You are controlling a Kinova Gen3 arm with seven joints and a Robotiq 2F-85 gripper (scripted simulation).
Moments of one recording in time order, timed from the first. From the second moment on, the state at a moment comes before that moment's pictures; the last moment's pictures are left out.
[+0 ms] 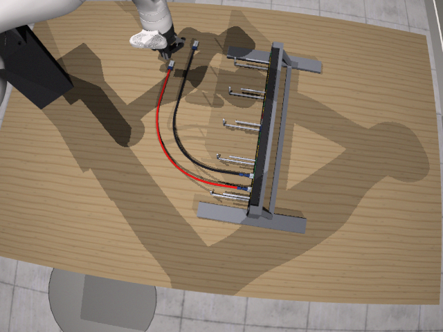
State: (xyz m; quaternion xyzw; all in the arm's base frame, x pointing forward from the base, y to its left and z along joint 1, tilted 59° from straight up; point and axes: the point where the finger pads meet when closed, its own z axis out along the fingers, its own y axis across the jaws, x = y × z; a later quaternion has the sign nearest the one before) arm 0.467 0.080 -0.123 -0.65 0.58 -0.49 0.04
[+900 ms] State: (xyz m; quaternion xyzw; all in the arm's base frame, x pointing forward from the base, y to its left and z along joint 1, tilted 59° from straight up) arm 0.469 0.083 -0.124 -0.65 0.58 -0.49 0.05
